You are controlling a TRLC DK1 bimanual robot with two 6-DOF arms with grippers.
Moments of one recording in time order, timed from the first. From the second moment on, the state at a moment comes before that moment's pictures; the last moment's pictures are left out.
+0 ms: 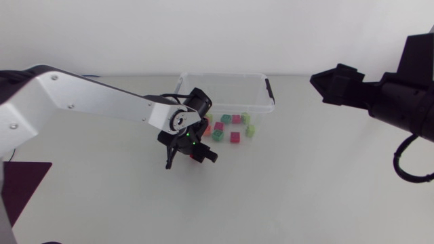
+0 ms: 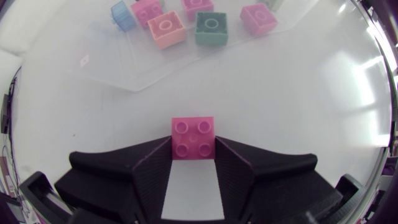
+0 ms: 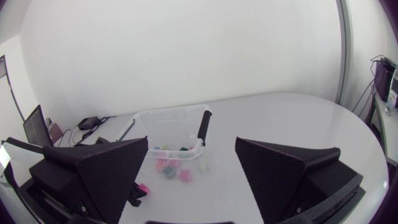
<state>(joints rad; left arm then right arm) -0.59 2.05 1.29 -0.46 -0.10 -0.05 0.35 0.83 0.79 -0.27 0.08 0.33</state>
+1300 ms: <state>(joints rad) -0.52 1.81 1.40 -0.10 -0.19 0.18 0.25 0.35 0.33 -0.21 0.05 0.12</state>
